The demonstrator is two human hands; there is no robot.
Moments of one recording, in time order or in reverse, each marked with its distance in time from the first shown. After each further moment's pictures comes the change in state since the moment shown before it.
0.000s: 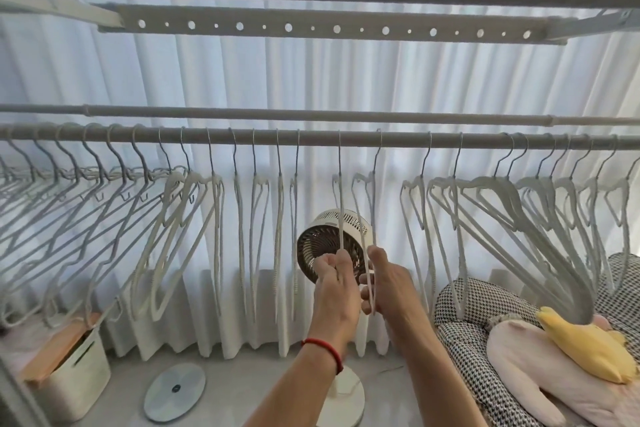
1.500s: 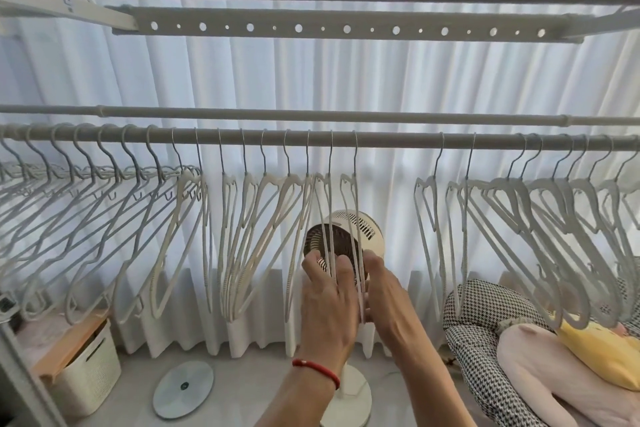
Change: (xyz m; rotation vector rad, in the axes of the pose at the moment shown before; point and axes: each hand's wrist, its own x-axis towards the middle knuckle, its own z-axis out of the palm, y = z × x) left_hand -0.006 -0.013 -0.021 0.231 0.131 0.151; right_hand -0.015 0.004 0.017 -0.135 -0.138 -0.178
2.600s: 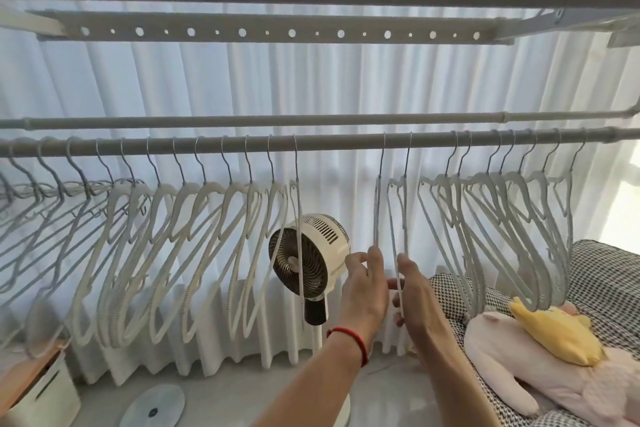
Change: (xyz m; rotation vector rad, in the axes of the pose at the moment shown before) left_hand -0.009 0.064 0.096 -0.210 -0.350 -0.240; right_hand 0.007 0.029 -0.102 0.065 0.274 0.199
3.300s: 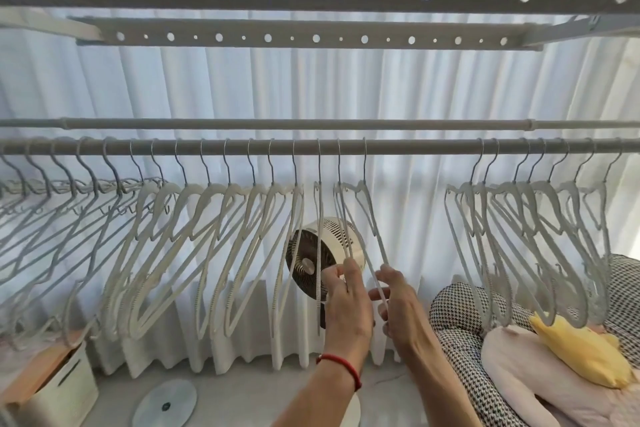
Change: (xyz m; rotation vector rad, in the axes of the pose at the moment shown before) left_hand -0.004 -0.021 -0.034 -0.048 0.217 0.083; right_hand -0.009 0.004 0.038 0.023 -0.135 -0.085
